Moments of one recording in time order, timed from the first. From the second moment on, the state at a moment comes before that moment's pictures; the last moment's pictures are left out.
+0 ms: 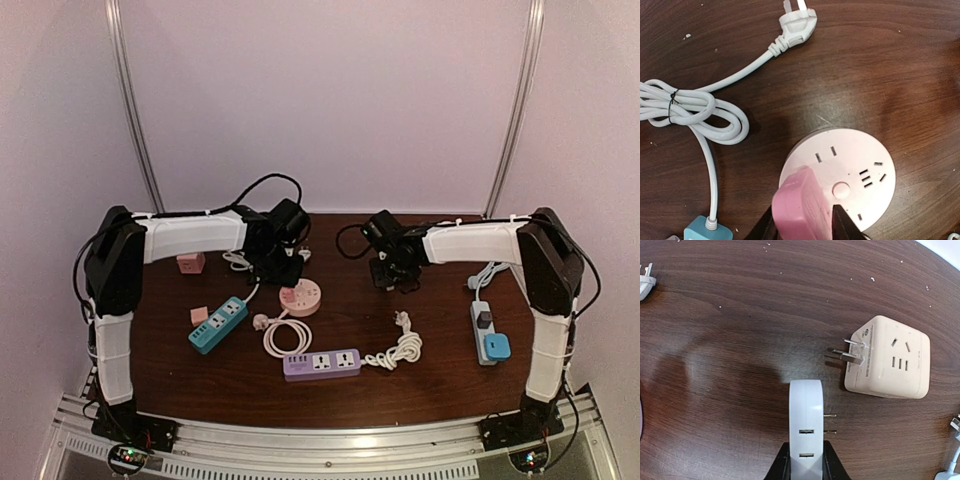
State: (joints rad) left arm -0.76 2.05 1.62 -0.72 -0.19 -0.48; right arm 0.69 1.97 1.41 -0.51 0.41 0.42
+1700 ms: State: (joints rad) left arm -0.76 2.01 1.57 -0.69 -0.15 -0.46; right arm 0.79 2.15 1.33 0.30 -0.48 0.99
